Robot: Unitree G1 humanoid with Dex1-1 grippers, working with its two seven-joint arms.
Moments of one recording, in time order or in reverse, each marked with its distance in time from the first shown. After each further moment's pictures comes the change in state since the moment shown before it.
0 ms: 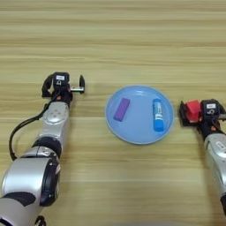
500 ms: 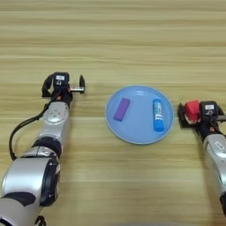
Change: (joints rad) left arm 0.000 0.000 0.000 0.000 0.000 0.000 0.000; right arm -0.014 0.001 0.000 0.032 0.011 0.007 0.019
